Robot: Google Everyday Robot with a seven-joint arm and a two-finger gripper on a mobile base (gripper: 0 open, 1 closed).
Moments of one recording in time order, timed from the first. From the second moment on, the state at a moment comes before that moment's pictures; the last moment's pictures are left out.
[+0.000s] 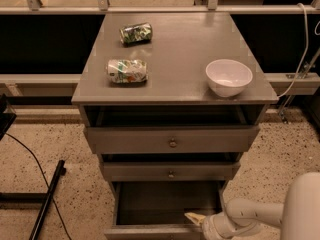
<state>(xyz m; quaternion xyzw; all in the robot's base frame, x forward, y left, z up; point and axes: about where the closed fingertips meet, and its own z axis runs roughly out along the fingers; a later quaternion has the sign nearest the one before) 0.388 -0.145 0.230 -0.77 0.55 0.21 0.25</state>
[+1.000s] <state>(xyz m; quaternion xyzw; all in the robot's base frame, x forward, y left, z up) 0.361 -0.144 0.294 -0.74 0.58 0.26 0.23</state>
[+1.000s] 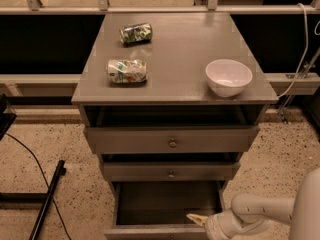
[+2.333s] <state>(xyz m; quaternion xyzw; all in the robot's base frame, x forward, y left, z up) 0.408 -0.146 0.311 -0.65 0.63 0.25 0.34</state>
